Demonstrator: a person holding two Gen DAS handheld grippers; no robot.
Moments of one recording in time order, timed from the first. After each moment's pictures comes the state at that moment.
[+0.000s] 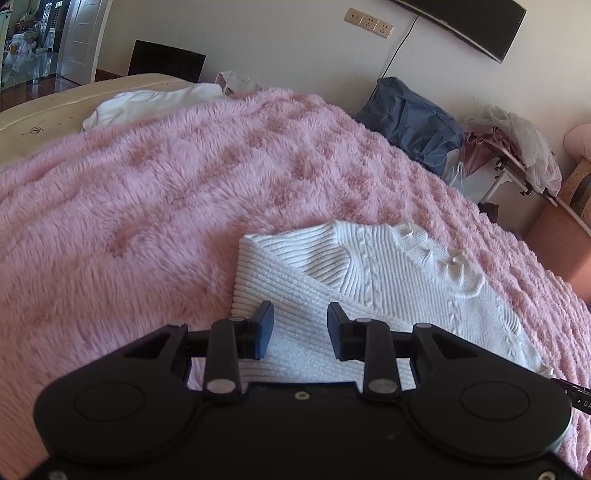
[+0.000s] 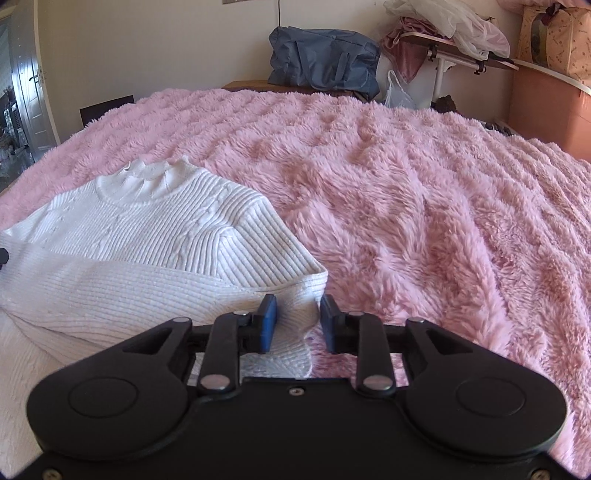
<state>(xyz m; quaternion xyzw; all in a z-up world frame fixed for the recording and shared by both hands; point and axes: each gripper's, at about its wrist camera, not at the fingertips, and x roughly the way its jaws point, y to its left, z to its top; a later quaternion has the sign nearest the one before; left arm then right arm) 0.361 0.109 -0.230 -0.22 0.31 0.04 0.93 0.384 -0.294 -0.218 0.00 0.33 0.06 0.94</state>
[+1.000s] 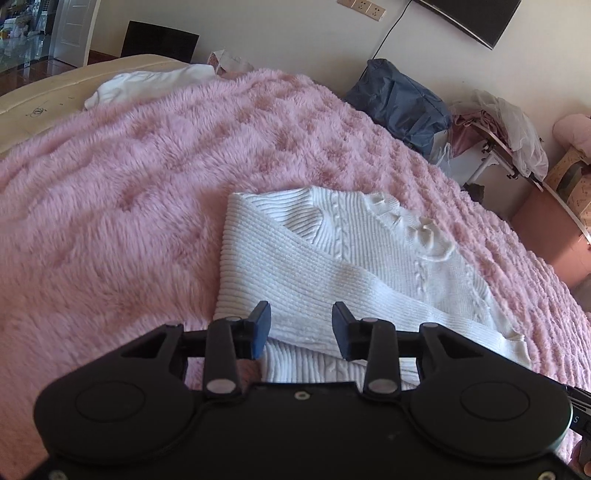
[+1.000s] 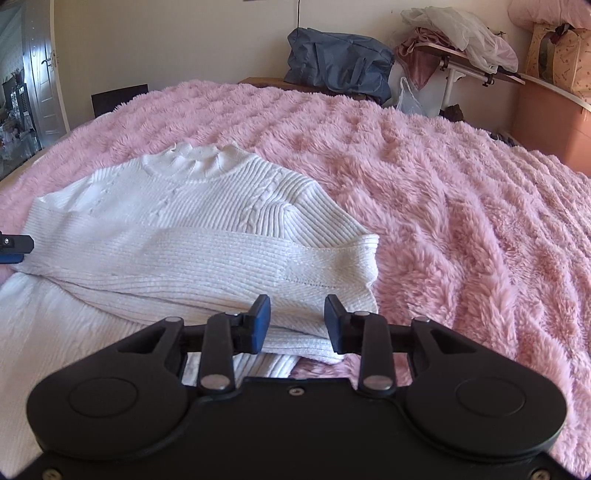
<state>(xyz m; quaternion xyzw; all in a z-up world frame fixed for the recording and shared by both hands) 0.313 0.092 -0.212 -0.23 0.35 0.00 0.91 0.325 -0.244 -0.201 -0.03 0.34 0.08 0.94</state>
